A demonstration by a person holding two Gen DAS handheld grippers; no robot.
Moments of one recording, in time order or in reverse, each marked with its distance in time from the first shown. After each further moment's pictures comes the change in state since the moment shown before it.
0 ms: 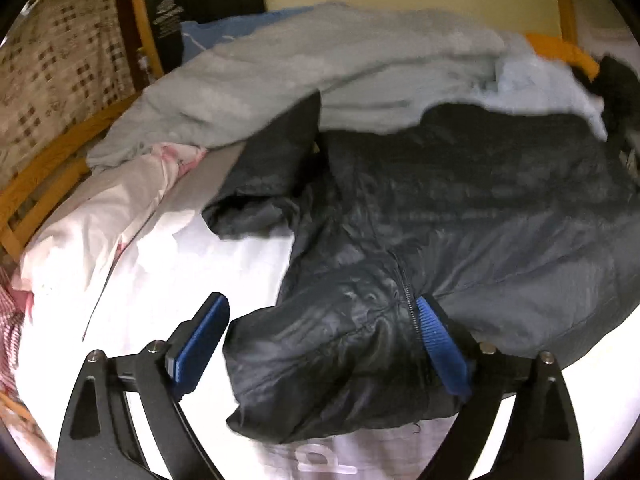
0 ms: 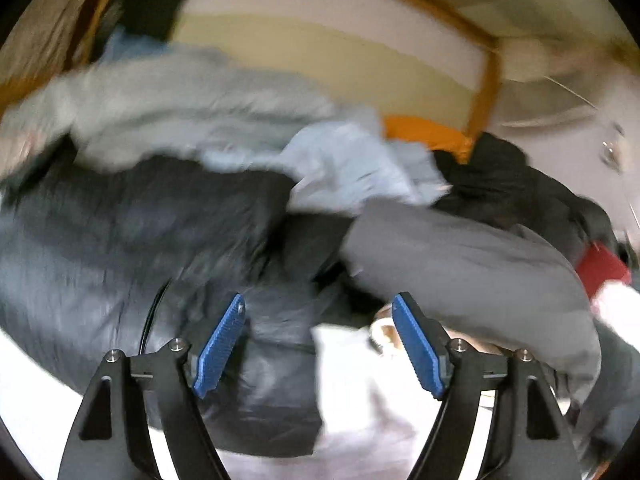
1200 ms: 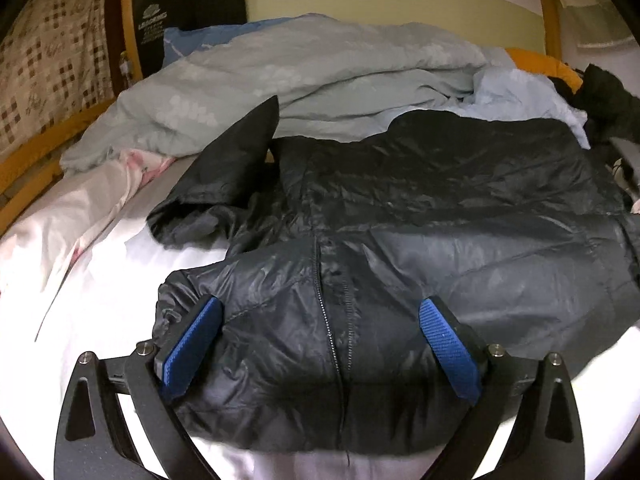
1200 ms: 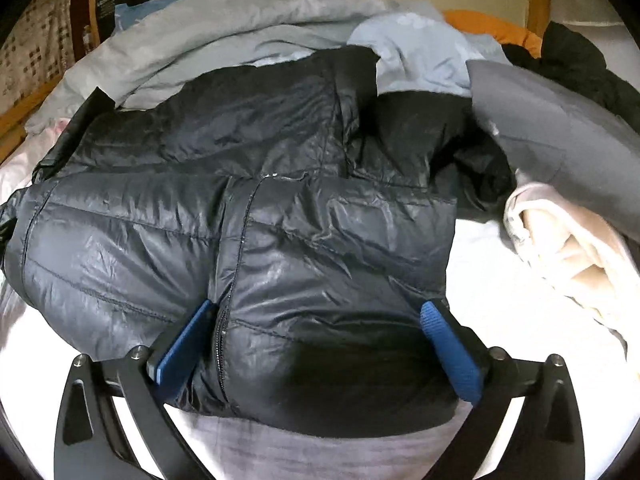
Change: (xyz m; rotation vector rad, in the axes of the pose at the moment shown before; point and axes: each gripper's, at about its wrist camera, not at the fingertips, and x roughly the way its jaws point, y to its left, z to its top) left arm 0.036 -0.043 -0.005 0.015 -0.065 -0.072; right arm 0.069 0.058 -0.055 0.013 0.407 0.310
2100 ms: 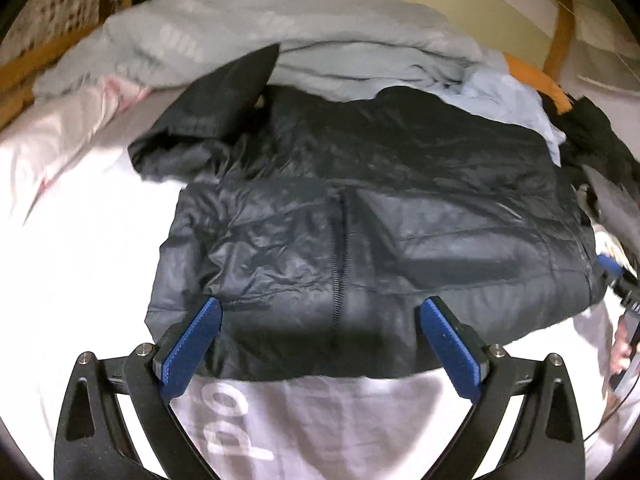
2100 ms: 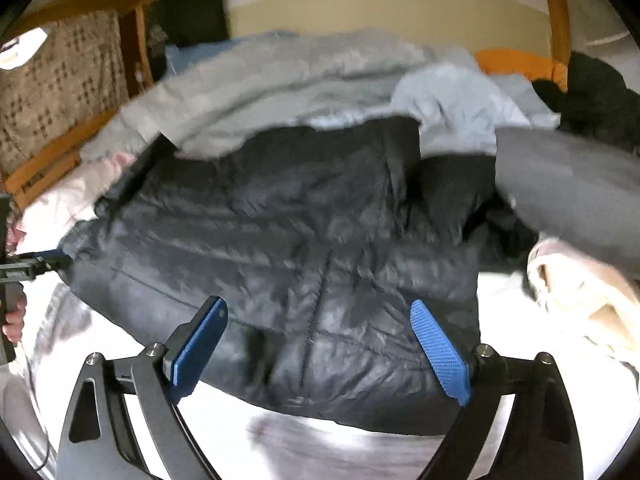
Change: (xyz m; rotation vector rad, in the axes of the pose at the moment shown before) left arm -0.013 0.042 -0.005 -0.173 0.204 -0.222; right arm -0.033 0.007 0.008 -0.021 -0.120 0.158
